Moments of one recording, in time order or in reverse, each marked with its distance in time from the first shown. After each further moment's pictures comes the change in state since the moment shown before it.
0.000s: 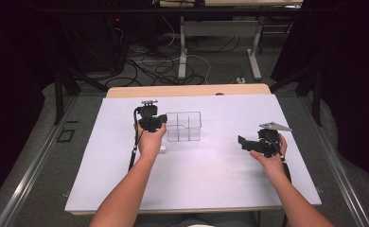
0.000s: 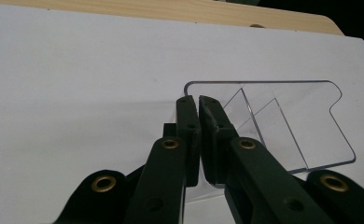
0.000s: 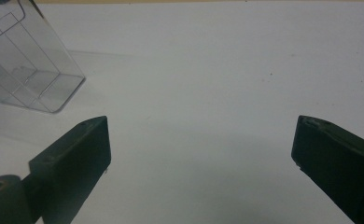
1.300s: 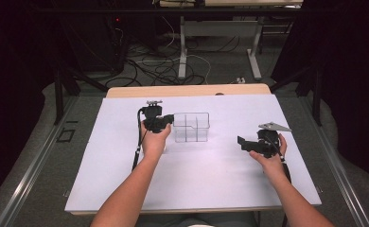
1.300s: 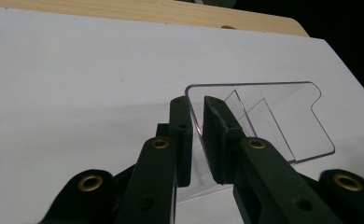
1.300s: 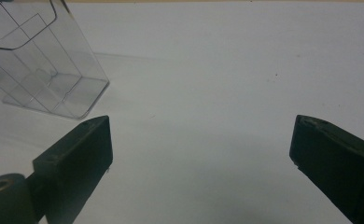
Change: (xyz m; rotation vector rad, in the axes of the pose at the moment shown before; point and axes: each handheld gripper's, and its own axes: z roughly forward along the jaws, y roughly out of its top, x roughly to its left) left arm -0.010 -0.001 -0.003 -0.012 -0.090 -0.001; right arm 0.002 -0.001 0.000 -0.001 0.015 -0.018
